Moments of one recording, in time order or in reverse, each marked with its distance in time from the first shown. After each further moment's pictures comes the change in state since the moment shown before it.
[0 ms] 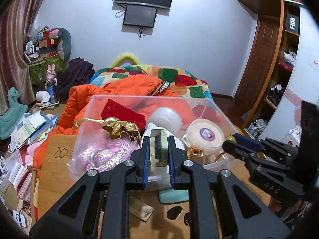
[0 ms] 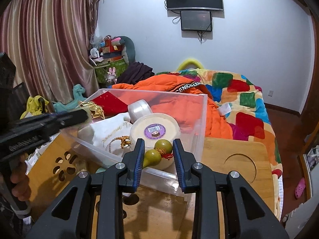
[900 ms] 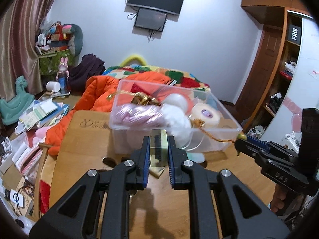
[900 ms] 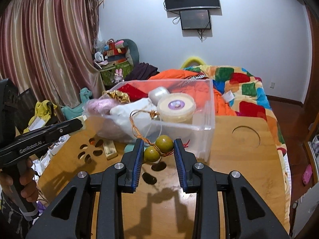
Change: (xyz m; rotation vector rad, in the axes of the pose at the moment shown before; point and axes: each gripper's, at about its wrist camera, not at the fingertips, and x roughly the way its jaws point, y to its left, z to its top) left arm -0.071 0.020 -0.042 -0.069 -0.044 0.004; right arm -0.049 0.028 -0.033 0.053 -0.021 0.038
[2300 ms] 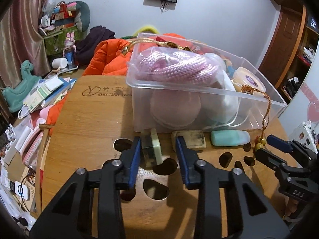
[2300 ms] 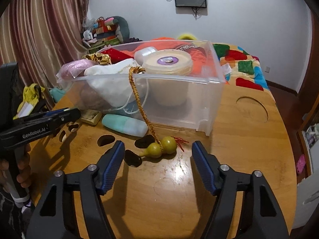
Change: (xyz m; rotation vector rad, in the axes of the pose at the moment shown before) left arm 0.074 0.042 -0.027 -0.022 0.216 0.101; right arm 0.054 -0.008 -0.031 -0.018 0.197 -0.064
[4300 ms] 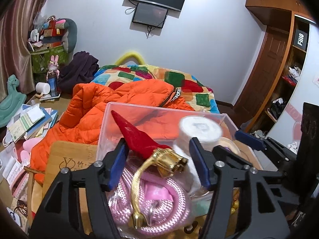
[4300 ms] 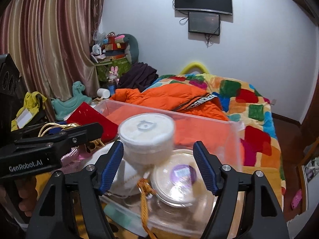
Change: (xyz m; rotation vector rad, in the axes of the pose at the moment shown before) left arm -0.015 -0.028 0.090 0.007 -0.179 -0.126; right arm 0.014 0.006 0.108 -0.080 -0.190 0.000
